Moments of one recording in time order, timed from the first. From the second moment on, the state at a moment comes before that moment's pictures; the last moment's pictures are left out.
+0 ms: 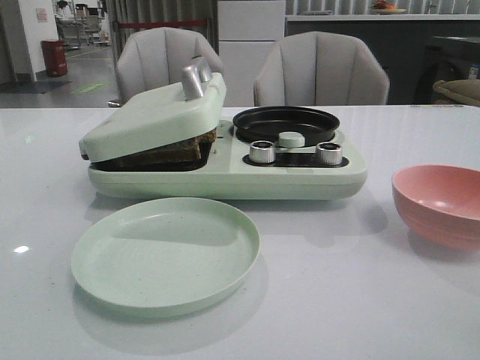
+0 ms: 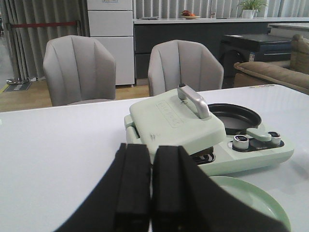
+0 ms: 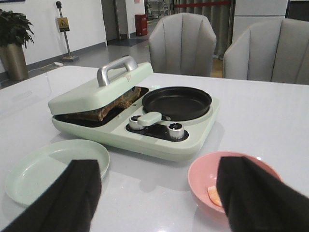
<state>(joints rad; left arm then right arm) -0.37 0.00 -0.37 0.13 0.47 -0.14 0.42 -0.01 -0.19 0.00 0.31 0.10</state>
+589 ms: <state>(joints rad) -0.37 0.00 -0.37 0.13 0.47 -0.14 0.42 -0.01 -0.19 -0.06 0.32 0.10</state>
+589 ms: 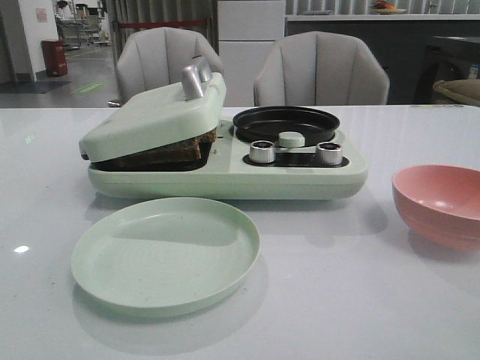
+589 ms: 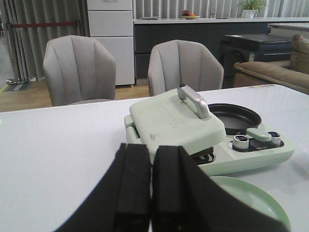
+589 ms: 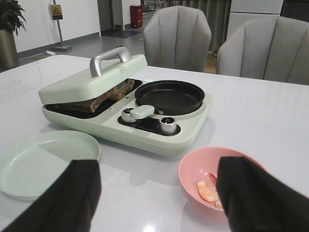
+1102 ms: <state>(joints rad) -0.37 0.00 -0.37 0.13 0.46 -0.14 0.42 0.20 -0.36 -0.15 0.21 0.09</state>
